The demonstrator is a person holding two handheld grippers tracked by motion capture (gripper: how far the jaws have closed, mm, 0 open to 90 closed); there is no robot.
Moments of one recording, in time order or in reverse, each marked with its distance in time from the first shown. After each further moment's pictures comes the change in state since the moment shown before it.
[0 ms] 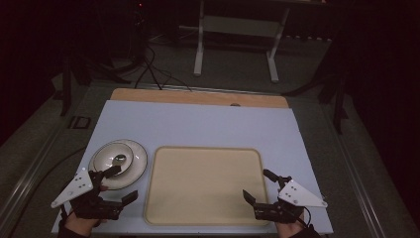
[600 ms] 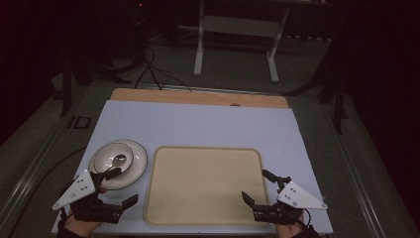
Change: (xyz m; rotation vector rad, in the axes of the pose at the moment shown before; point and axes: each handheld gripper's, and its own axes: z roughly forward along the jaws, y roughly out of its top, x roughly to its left) left arm -0.007 0.004 -0.002 0.060 0.008 0.049; right arm 0.004 0.002 -0.001 -0.008 0.009 -0.022
